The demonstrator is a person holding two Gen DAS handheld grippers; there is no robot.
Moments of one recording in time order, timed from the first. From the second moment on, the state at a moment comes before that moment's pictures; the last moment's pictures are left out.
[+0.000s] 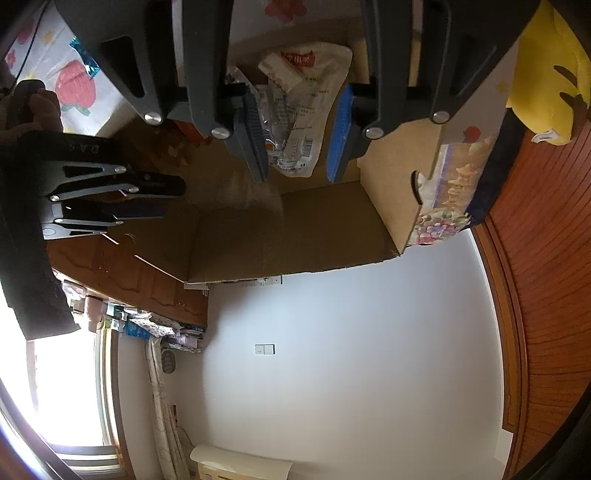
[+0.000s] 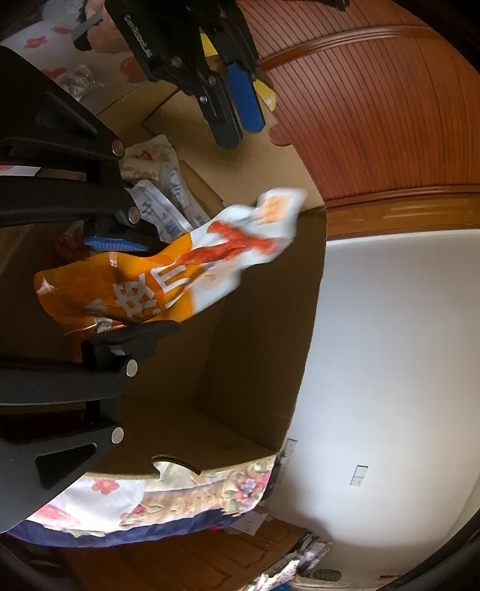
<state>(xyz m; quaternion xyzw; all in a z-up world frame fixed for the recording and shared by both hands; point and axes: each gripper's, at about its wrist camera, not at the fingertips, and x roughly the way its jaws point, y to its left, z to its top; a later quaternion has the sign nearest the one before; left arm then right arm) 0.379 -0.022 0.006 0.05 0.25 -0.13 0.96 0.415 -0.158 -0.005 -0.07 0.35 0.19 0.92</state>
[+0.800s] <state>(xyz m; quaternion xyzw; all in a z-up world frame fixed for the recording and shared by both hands) 0.245 -0.015 0.010 0.06 0.26 -0.13 0.95 0.226 -0.184 0.052 -0.02 0.31 0.21 0.93</state>
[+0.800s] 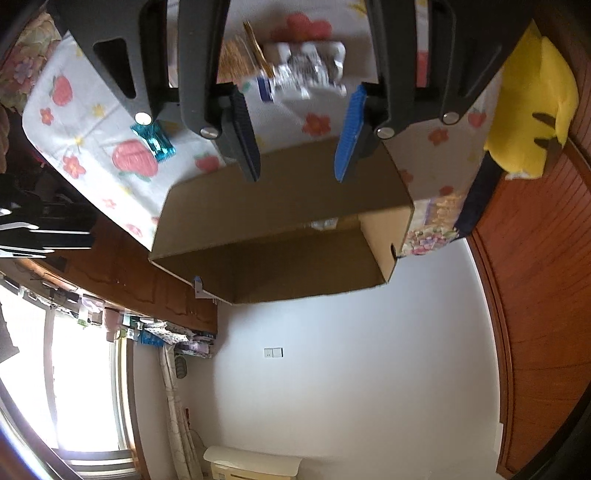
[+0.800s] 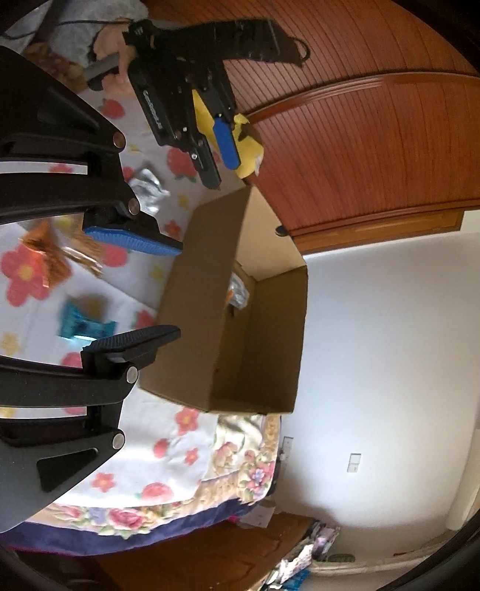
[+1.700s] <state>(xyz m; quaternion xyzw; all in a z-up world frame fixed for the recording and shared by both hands) 0.190 -0.004 -0.057 0.04 0.31 -0.13 0.94 0.170 -0.165 -0.061 0.02 0.40 0.21 0.89</state>
